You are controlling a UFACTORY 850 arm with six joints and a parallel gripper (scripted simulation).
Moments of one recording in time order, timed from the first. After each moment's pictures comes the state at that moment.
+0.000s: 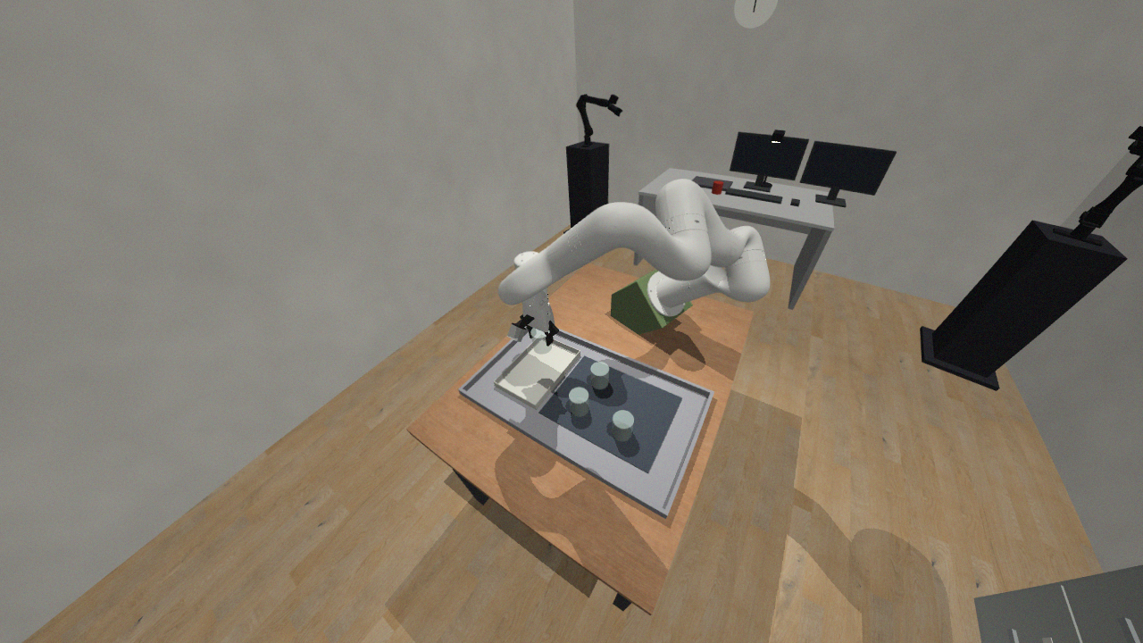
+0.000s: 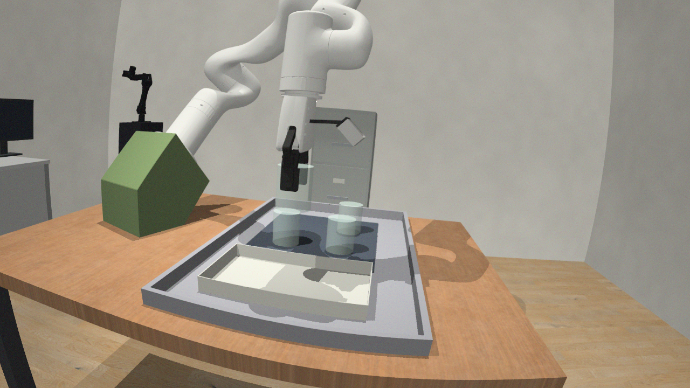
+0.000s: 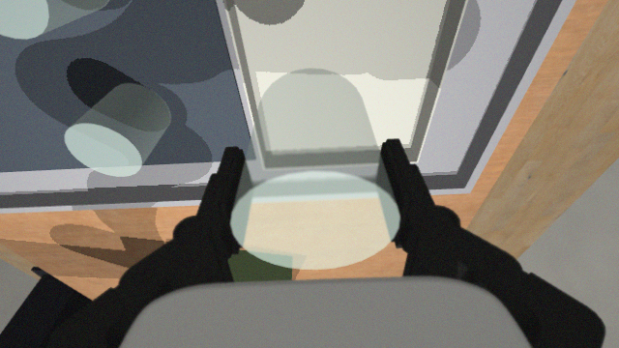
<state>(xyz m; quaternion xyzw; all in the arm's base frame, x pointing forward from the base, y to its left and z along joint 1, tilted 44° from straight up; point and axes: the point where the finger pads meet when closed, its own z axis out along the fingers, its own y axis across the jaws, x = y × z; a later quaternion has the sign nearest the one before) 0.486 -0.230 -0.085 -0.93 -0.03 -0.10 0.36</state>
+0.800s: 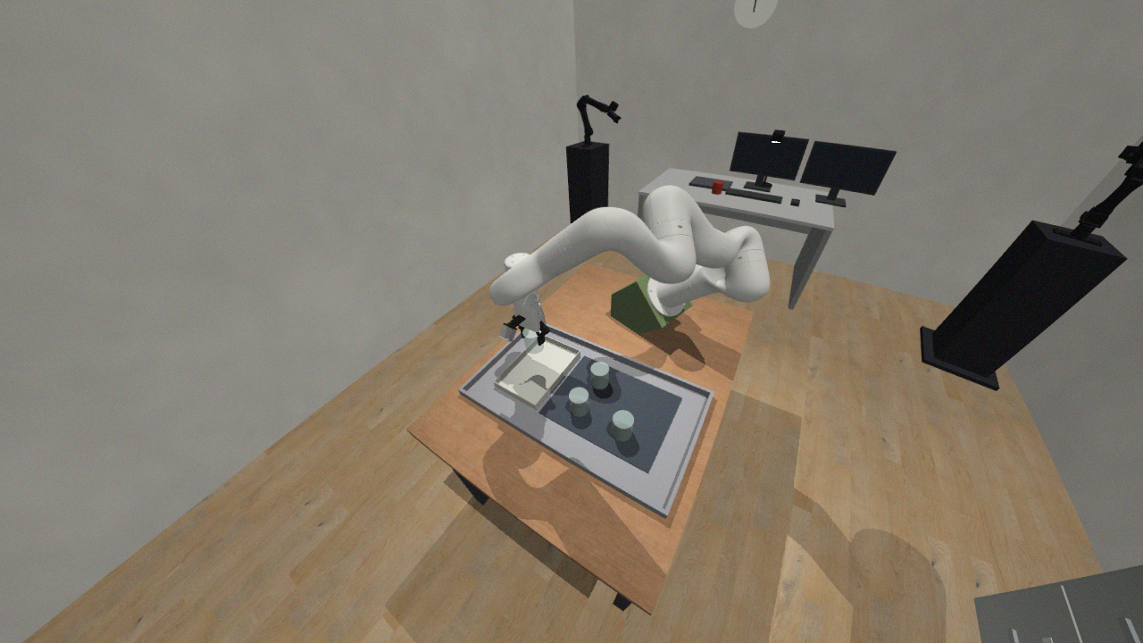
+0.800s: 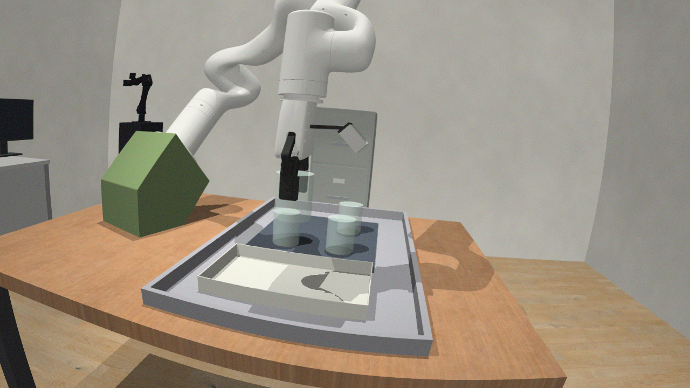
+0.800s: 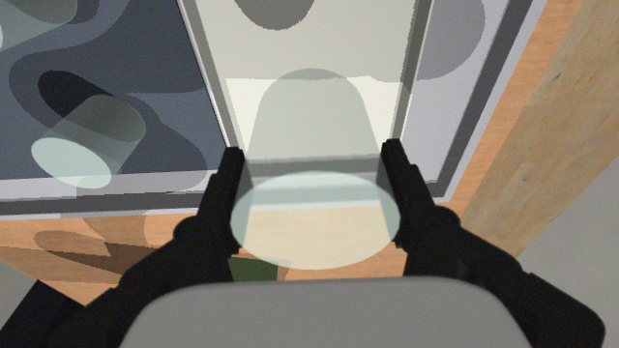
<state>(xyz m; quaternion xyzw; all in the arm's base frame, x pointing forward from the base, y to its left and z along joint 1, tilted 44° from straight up) 0.499 -0.247 -0.111 -0.93 -0.03 -0.10 0.36</state>
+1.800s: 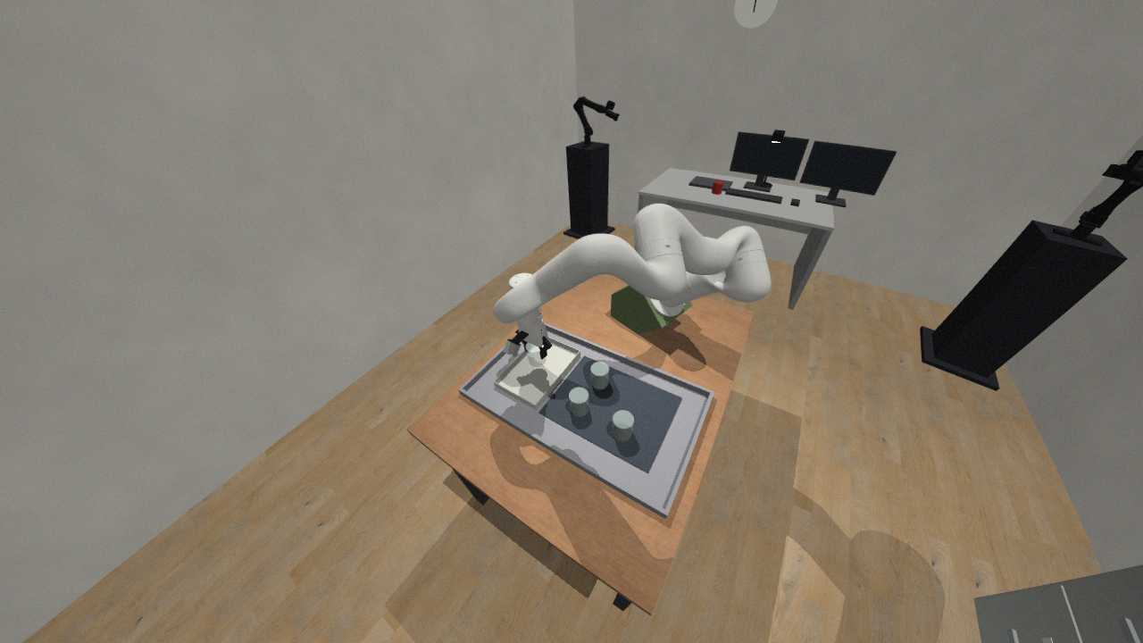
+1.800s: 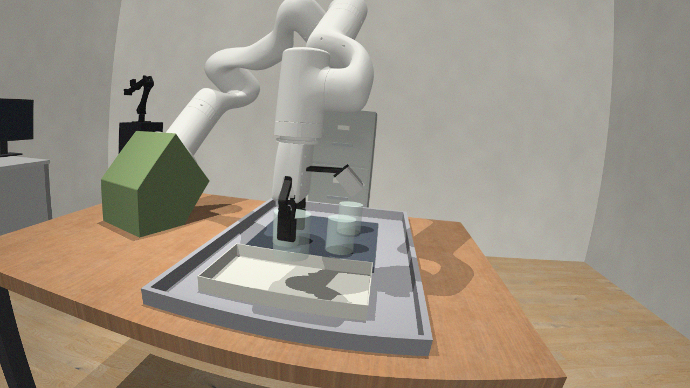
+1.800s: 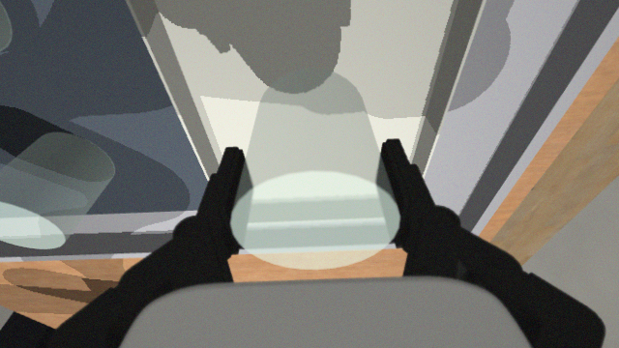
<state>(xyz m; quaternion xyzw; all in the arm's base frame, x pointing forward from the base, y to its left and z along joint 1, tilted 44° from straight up) 0.511 -0.199 -0.162 -0.93 -0.03 -0.10 0.36</state>
